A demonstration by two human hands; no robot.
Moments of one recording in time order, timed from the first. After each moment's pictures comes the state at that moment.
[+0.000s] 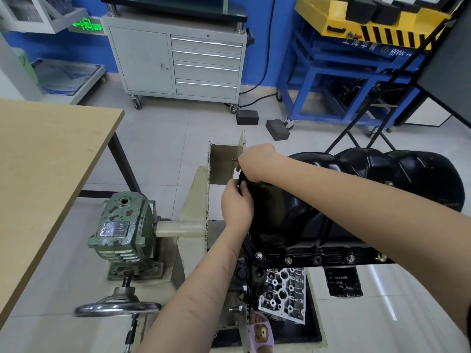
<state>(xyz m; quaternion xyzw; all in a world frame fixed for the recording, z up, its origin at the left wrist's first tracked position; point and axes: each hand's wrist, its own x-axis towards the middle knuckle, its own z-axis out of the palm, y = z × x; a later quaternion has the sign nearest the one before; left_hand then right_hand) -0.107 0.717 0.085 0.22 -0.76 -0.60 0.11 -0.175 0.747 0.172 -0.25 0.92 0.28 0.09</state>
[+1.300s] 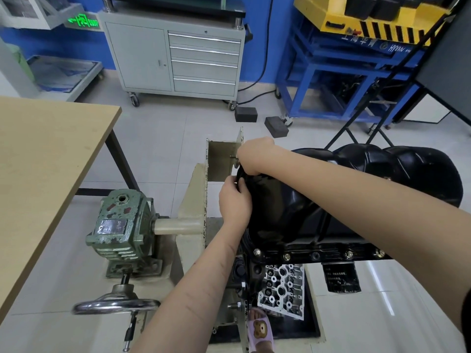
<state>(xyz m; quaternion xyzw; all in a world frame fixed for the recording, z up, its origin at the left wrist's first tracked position) -0.106 0.716 0.084 0.21 -0.76 -0.61 0.12 -0.176 0.746 0.180 -0.24 0.93 0.25 0.12</state>
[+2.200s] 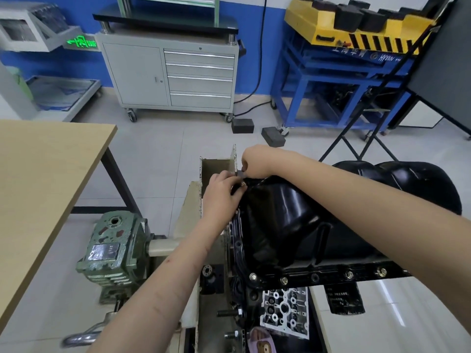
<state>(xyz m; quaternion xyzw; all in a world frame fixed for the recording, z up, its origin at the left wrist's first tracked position) -0.144 0.683 0.094 -0.02 -0.90 -0.40 0.16 -0.206 0.774 0.194 -0.24 0.96 0.05 0.15</state>
